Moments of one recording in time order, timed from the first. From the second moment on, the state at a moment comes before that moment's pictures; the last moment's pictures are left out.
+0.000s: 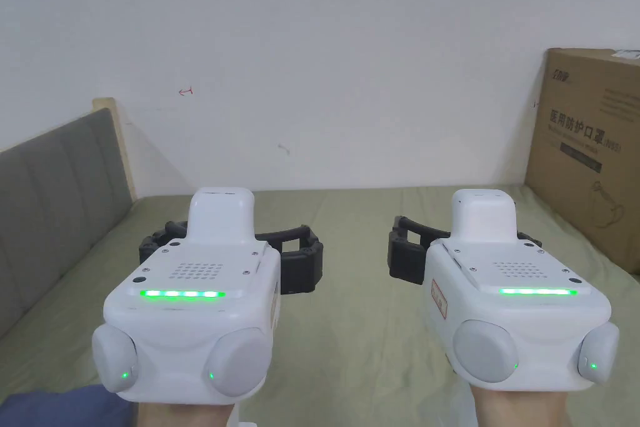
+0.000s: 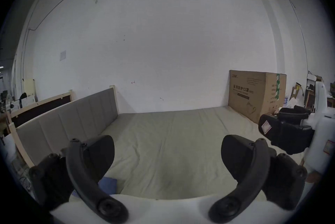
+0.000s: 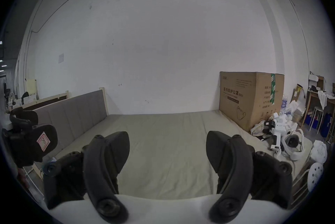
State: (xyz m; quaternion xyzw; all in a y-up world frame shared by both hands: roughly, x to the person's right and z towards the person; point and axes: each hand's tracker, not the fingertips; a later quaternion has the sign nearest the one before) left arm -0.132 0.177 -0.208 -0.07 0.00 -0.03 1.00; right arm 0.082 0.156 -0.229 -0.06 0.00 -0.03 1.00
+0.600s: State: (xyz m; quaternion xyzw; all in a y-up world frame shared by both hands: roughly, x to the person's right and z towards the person) left arm -0.128 0.175 -0.213 -0.09 0.00 -0.02 1.00; right arm 0.094 0.154 -0.227 -0.05 -0.02 -0.02 1.00
